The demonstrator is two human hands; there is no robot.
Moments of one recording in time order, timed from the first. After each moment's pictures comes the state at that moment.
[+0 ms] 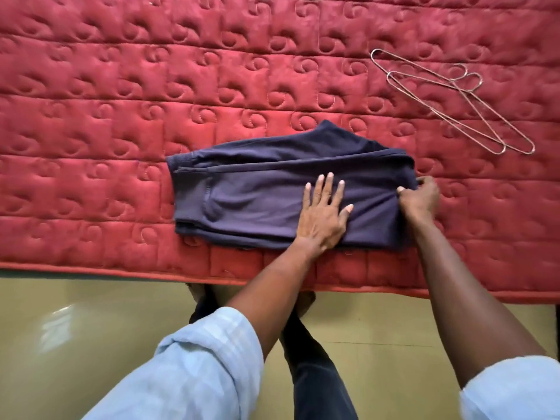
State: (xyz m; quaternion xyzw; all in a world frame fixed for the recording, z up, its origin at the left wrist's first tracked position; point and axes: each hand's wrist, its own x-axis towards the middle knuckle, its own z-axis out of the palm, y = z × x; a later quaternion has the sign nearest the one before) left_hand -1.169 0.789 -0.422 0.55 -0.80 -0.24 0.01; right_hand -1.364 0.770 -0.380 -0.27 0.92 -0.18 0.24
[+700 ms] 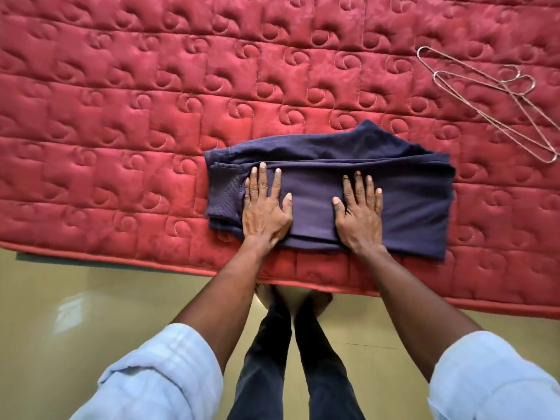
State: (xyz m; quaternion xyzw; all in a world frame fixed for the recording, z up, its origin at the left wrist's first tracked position) left_hand -1.000 0.772 -0.435 0.69 -0.71 -0.15 0.02; right_hand -1.211 0.797 -0.444 -0.66 0.74 -0.02 0.14
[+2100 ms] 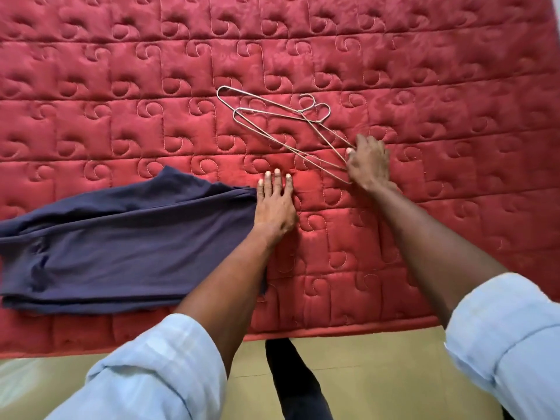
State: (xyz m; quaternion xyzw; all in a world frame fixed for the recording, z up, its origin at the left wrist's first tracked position) left_hand -1.425 0.706 -0.437 0.55 -0.80 -0.21 -0.14; right_hand -1.639 0.666 -0.398 -0.55 0.82 -0.02 0.14
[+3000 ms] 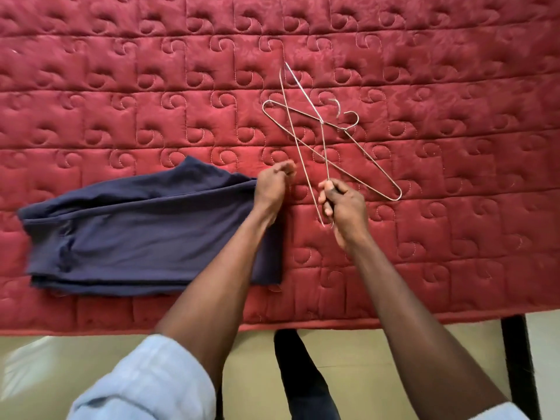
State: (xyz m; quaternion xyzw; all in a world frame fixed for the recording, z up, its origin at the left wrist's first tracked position) left_hand -1.396 0.686 -0.394 0.61 -0.37 -0.64 0.29; right_hand -1.521 0.756 -0.361 -0.16 0.64 -0.49 0.57
